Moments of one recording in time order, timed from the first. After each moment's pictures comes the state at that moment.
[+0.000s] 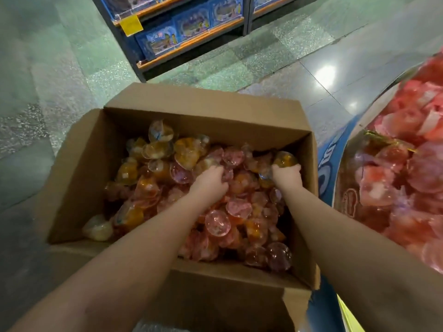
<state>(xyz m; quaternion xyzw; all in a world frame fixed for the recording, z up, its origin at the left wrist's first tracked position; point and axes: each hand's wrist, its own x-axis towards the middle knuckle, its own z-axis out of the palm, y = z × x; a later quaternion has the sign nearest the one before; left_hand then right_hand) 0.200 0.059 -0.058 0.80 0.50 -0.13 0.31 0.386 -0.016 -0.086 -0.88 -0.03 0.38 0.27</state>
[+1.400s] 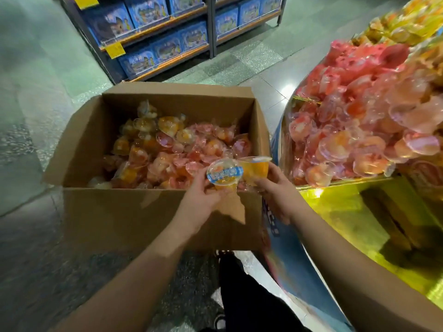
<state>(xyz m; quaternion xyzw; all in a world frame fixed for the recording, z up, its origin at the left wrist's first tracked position) 0.094 -0.205 0.068 0.59 0.41 0.17 0.68 0.278 -0.303 0.052 -0.60 -0.17 0.53 0.57</state>
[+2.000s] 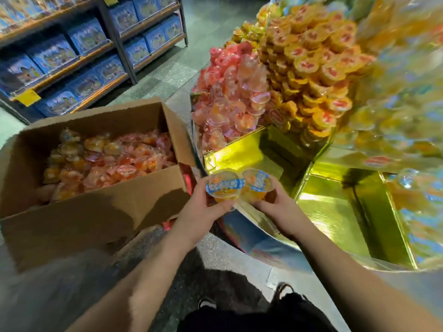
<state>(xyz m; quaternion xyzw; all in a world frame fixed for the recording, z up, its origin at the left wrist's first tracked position) 0.114 -0.458 0.147 0.66 0.25 0.06 0.70 0.241 -0.620 0.135 -0.69 -0.19 0.34 0.61</state>
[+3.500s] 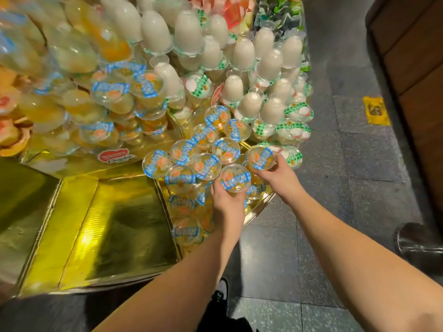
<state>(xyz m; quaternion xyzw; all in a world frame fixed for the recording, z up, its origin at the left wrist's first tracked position) 0.518 -1.104 0.014 0.76 0.33 0.01 0.56 0.604 -1.234 0.006 -0.81 0.07 0.17 0.56</state>
